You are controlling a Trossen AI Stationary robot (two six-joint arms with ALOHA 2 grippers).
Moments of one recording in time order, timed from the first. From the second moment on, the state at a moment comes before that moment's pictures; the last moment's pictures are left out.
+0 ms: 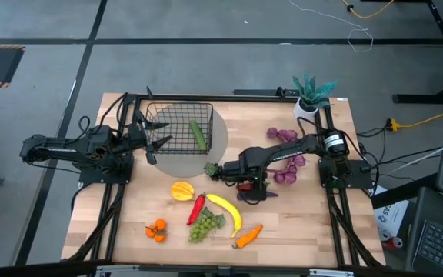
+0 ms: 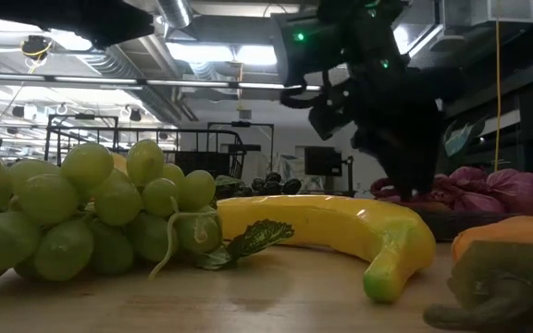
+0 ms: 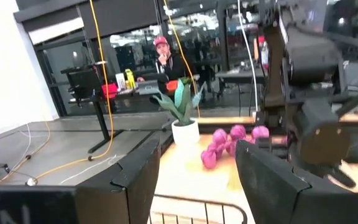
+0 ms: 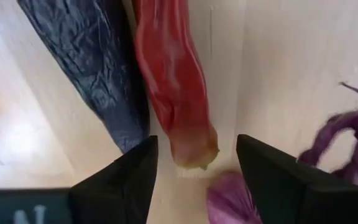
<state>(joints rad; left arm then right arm) 0.00 0.38 0.34 0.23 -0.40 0.21 0.11 2.02 1.47 -1.21 -0.11 0.16</state>
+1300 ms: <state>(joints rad) 0.00 0.38 0.34 0.30 -0.40 0.22 0.06 1.93 1.23 -0.78 -0.09 0.10</state>
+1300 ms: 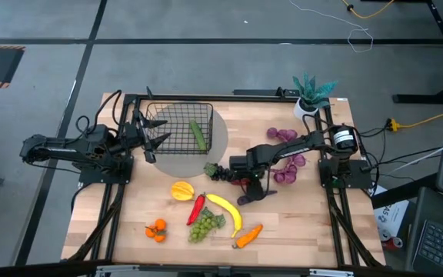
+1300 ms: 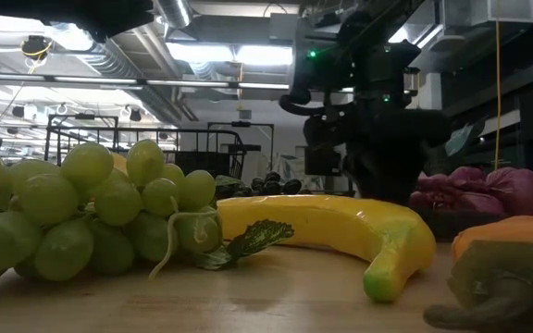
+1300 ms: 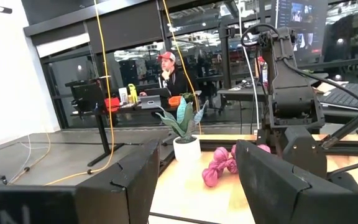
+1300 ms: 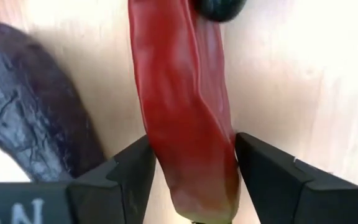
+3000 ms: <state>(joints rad) 0.00 0.38 0.34 0.28 -0.40 0.22 -0.09 1.93 1.79 -0.86 0.79 0.00</state>
